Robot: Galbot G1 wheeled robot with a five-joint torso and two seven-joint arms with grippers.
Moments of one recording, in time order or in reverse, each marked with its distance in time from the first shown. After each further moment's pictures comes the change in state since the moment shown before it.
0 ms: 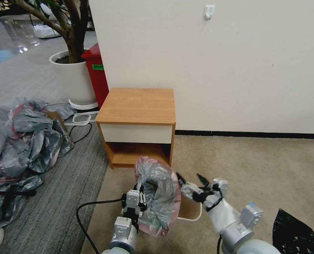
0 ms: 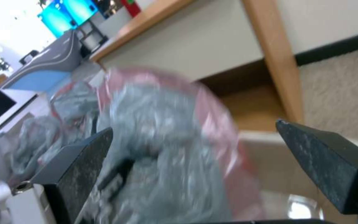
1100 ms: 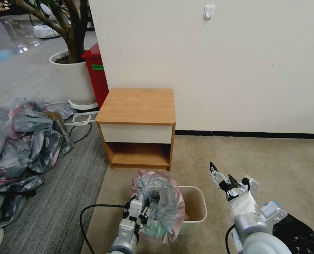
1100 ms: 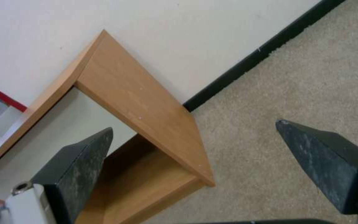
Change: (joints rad) left arm 0.010 0.004 0.029 0.016 -0.044 0.312 -0.021; right arm 0.033 0.098 0.159 -0.036 0.204 0.111 0.326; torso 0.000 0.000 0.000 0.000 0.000
